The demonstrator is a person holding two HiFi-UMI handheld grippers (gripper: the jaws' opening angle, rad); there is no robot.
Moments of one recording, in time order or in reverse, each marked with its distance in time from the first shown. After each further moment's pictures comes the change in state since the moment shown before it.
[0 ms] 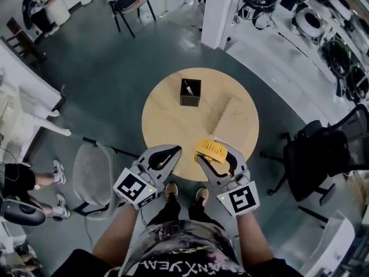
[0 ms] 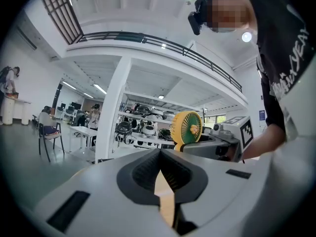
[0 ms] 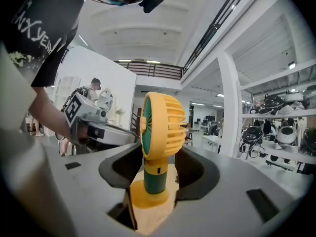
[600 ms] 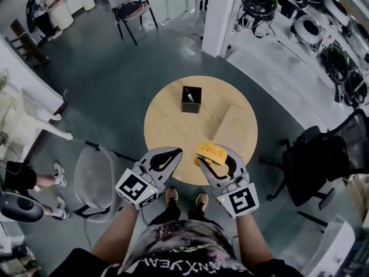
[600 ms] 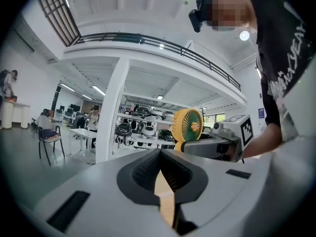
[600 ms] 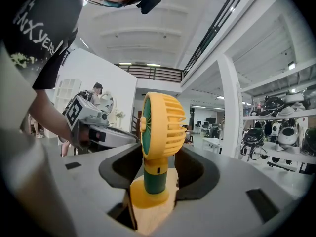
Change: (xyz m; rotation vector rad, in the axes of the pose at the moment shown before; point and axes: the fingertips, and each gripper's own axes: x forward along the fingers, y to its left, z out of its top) left arm -0.004 -0.002 0.011 0.025 0.000 -0.004; right arm -0.003 0.003 0.015 -0.004 -0.029 0.009
